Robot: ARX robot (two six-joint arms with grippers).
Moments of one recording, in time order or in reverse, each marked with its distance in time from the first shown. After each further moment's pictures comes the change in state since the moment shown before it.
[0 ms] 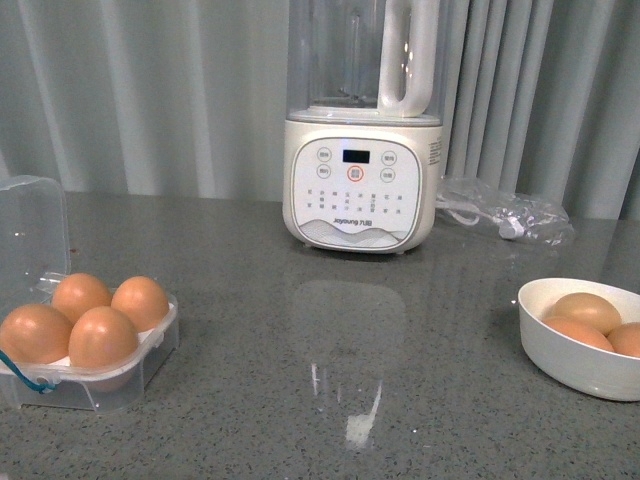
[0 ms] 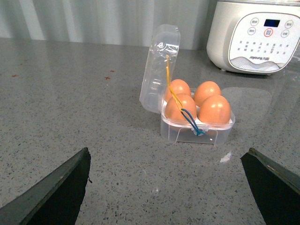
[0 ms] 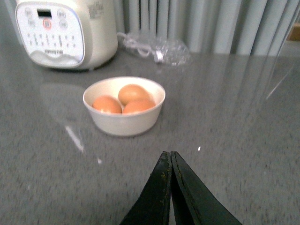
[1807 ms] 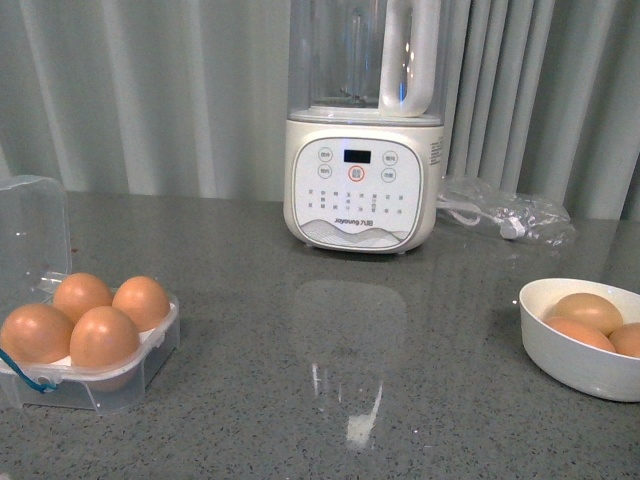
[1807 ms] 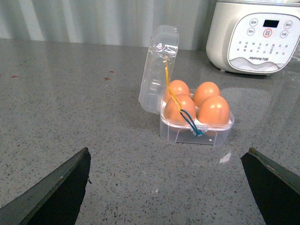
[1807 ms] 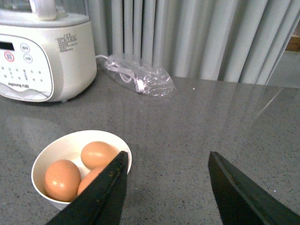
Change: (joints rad) left arm 0.000 0.000 0.000 0.000 0.000 0.000; right arm -0.209 0.776 0.307 0.471 -0.206 -0.053
